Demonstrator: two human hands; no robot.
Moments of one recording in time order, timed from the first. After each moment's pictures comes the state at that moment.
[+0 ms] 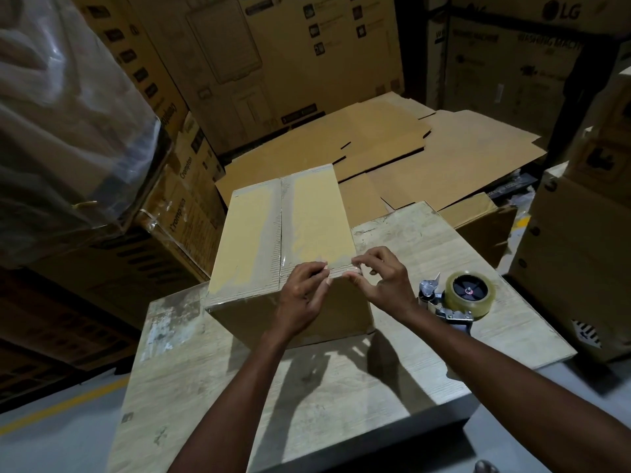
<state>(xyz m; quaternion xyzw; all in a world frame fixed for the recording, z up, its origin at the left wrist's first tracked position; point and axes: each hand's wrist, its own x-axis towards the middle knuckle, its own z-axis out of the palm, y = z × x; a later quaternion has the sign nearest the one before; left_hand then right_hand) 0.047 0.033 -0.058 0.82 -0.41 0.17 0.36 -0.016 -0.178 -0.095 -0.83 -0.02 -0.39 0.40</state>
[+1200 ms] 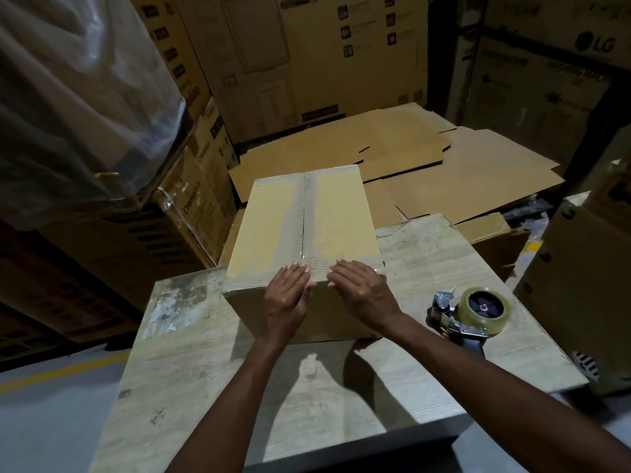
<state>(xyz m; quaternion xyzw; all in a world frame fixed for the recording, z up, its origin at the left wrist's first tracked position) 0.068 0.096 -0.092 0.83 -0.35 0.34 0.27 0.004 -0.111 -0.082 -0.88 -0.20 -0.39 0.16</state>
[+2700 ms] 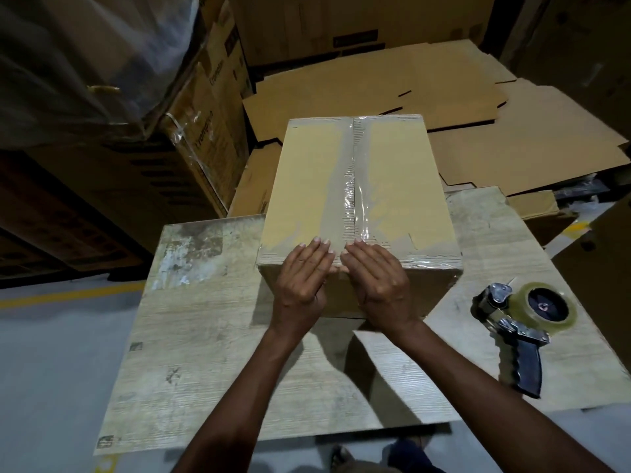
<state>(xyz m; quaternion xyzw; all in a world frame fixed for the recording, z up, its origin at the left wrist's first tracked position) 0.073 0.149 -0.093 0.84 -0.35 0.32 0.27 0.032 -0.029 -0.093 -0.88 -0.15 -0.40 0.17</state>
